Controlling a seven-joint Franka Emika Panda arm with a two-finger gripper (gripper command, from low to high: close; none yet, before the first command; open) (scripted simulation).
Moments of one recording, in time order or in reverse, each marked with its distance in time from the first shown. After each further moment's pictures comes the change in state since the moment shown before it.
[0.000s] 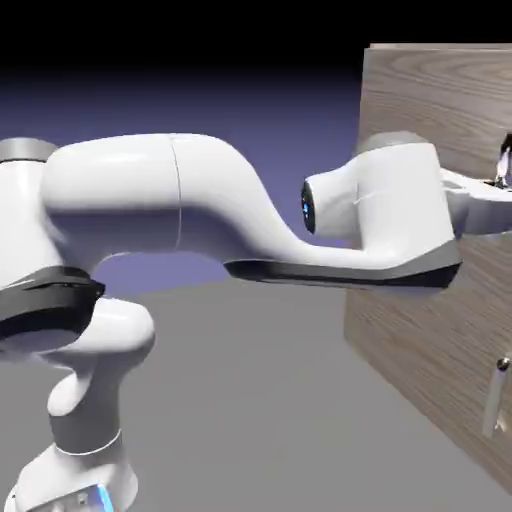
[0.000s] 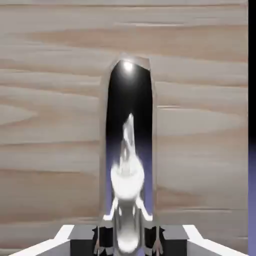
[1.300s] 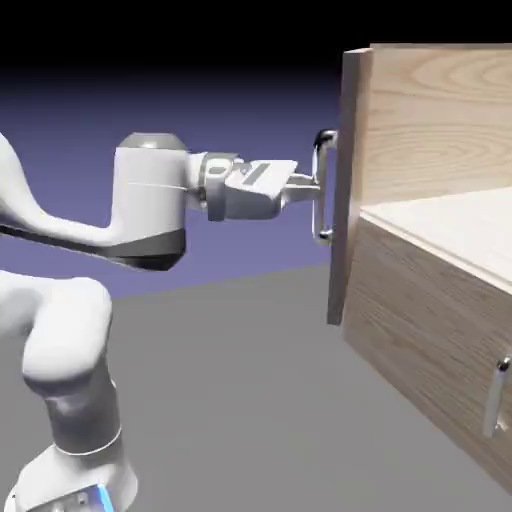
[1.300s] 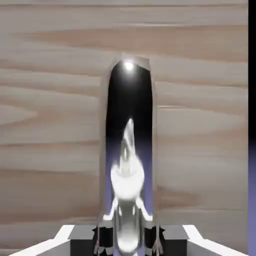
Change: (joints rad) arm -1.289 -0.379 1.122 -0.812 0.954 -0.180 -0.295
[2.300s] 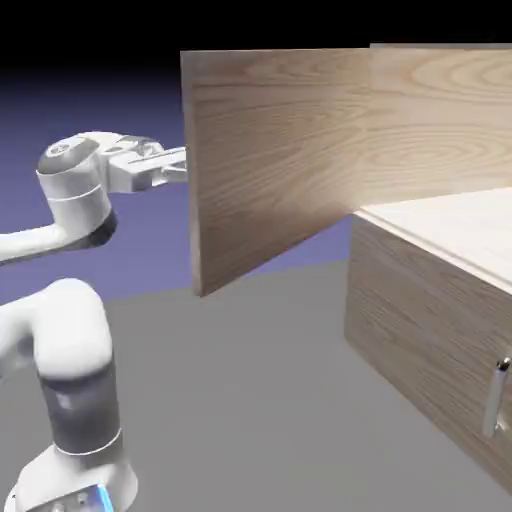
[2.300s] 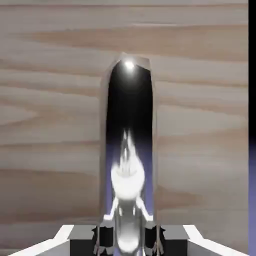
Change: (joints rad) arm 0.263 -0.382 0.840 0.005 1.166 -0.928 -0.480
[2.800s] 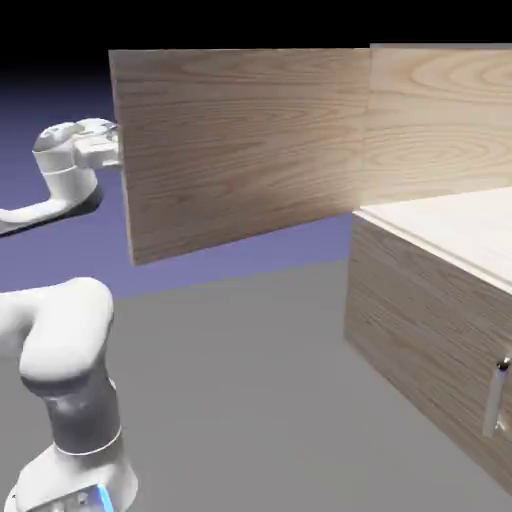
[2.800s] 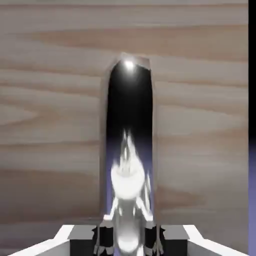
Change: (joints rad) arm -0.334 0.107 0.362 0.535 0.269 -0.517 -0.031
